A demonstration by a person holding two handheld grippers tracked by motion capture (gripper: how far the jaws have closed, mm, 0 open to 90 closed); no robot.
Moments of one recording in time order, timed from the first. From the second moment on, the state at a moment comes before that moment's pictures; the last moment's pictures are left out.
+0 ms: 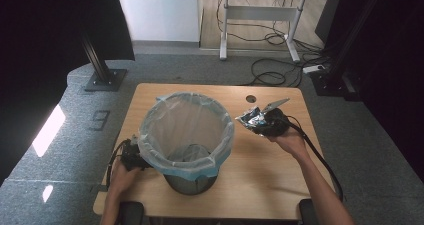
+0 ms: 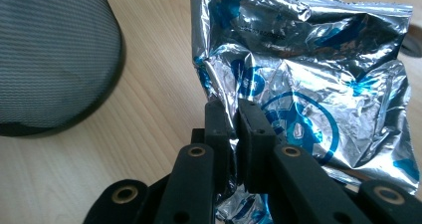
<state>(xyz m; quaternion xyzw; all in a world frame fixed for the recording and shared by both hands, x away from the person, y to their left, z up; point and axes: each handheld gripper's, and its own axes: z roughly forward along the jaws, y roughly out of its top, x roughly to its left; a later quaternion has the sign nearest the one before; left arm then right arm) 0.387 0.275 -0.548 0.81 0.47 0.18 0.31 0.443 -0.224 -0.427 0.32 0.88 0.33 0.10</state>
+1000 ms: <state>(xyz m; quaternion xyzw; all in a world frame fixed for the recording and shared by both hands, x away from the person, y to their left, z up) 0.387 0.274 -0.548 0.81 0.47 0.18 0.31 0.428 -0.209 -0.310 0.29 0.88 0.37 0.09</state>
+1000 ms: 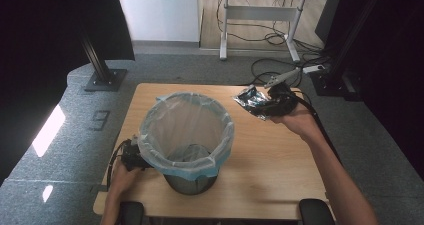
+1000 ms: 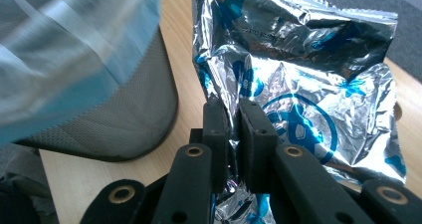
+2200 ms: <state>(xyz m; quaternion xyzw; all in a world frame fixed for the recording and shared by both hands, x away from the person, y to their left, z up) 0.387 0.274 -0.548 0.81 0.47 0.18 0.31 0.395 -0.060 -0.236 0.14 0.92 0.37 0.06</state>
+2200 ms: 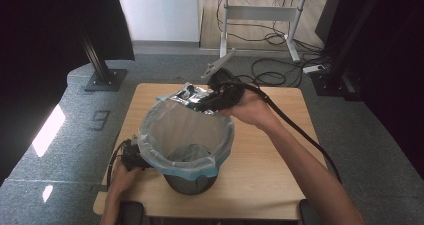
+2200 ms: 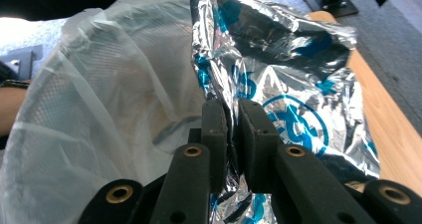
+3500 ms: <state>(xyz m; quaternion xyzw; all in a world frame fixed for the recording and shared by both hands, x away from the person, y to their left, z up) 0.386 0.274 -0.548 0.81 0.47 0.18 0.31 0.410 -0.043 -0.270 0.15 0.92 0.35 0.07</state>
